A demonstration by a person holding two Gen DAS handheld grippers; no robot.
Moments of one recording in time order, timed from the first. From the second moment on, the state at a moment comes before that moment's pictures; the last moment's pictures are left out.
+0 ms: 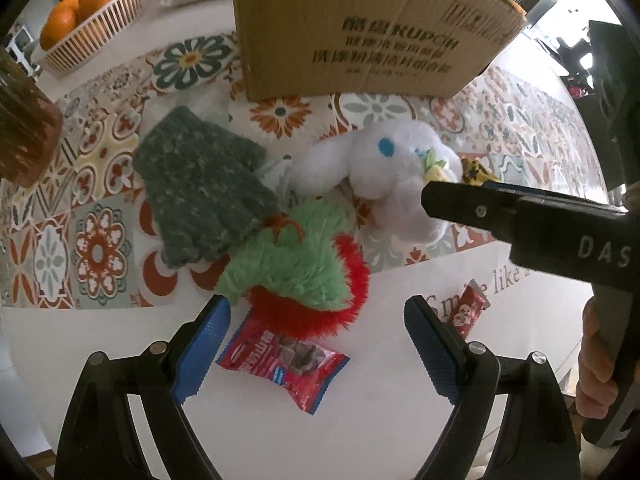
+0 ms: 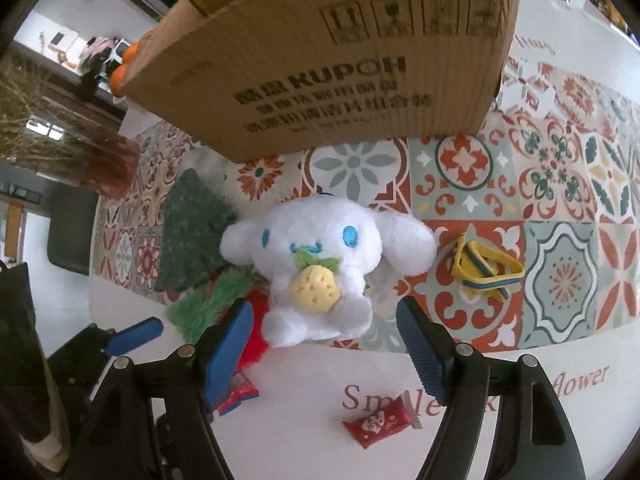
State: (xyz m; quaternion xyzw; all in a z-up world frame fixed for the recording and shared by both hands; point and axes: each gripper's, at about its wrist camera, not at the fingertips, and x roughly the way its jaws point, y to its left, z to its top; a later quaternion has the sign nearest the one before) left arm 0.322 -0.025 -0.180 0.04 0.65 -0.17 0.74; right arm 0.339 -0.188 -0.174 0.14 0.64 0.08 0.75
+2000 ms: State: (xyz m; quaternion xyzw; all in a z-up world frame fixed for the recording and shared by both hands) left arm 0.317 0.000 -0.149 -0.08 0.57 -0.14 0.81; right arm 0.325 -0.182 -0.160 0.13 0.58 0.07 0.80
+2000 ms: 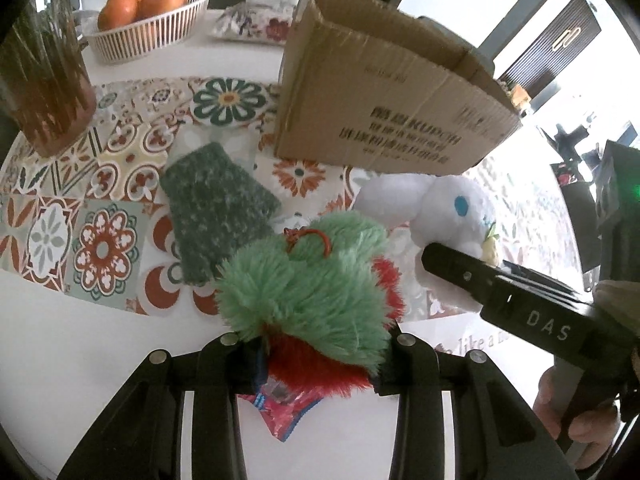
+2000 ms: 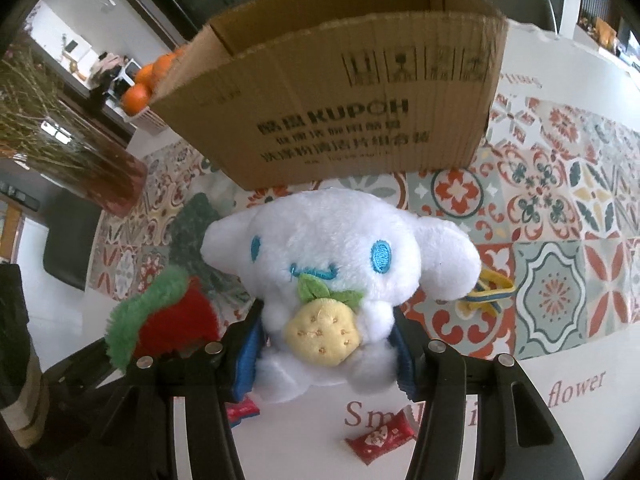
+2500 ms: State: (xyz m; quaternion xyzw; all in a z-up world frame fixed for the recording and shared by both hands) left arm 0.323 0.000 -0.101 -0.07 0.51 -0.14 0.85; right arm 0.319 -0.182 -0.110 0.11 0.52 0.07 0.84
